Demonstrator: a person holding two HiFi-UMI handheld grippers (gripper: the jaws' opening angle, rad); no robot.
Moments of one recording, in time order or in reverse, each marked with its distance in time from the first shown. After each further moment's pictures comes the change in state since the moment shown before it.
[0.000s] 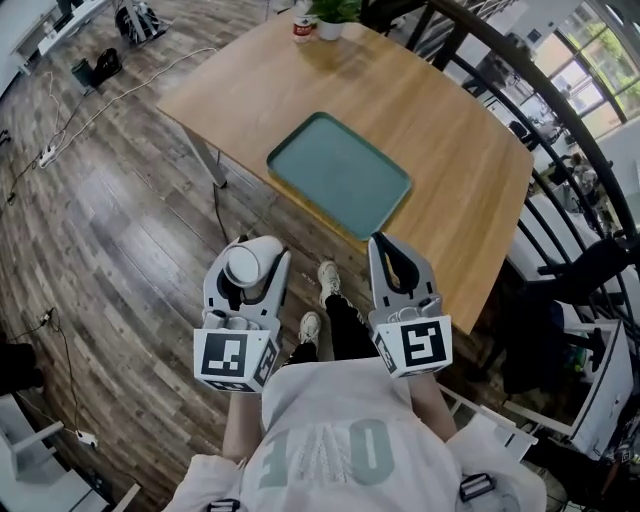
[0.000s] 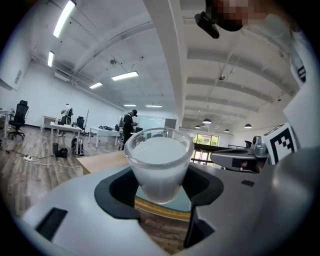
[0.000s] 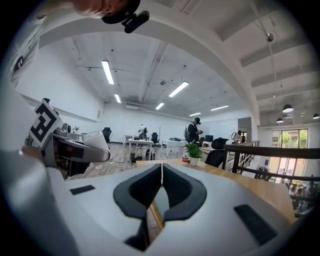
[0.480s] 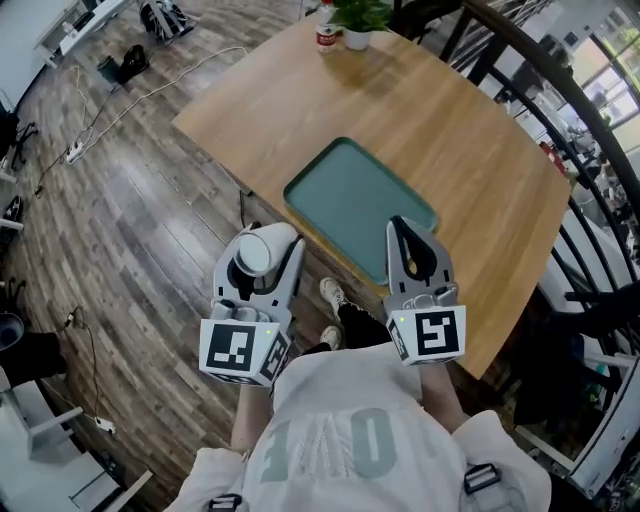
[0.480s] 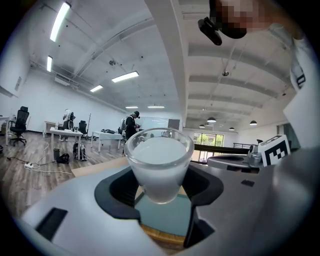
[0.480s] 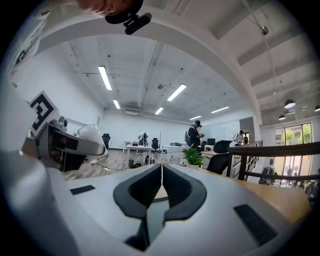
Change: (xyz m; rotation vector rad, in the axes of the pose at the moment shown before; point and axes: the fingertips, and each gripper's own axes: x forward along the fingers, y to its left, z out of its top) left arm 0.145 0.022 0.059 0.018 -0.004 0.055; right arm 0.131 -0.110 0.017 0.036 -0.056 0.033
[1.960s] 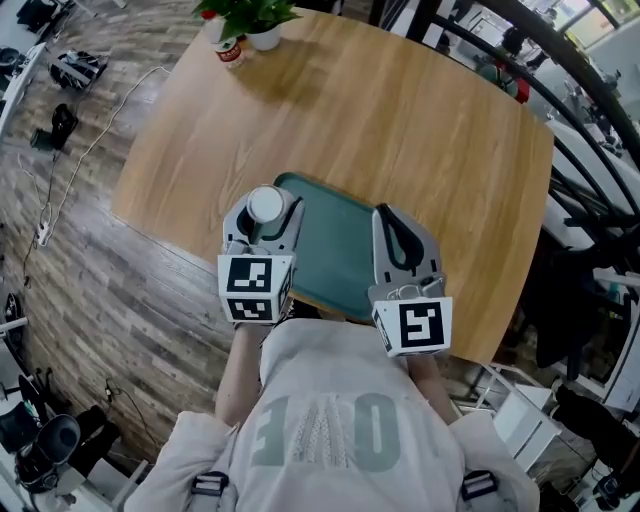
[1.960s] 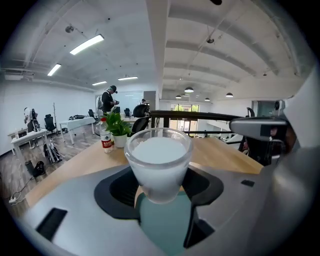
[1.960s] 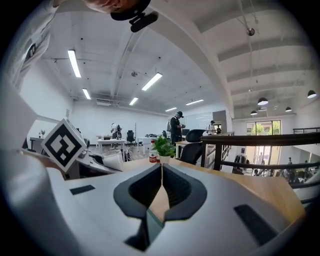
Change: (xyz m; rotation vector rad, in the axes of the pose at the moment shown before) left arm 0.237 0.001 -0.066 0.220 0.322 -0.268; right arm 0.074 -0.104 -0.029 0.082 0.099 -0.298
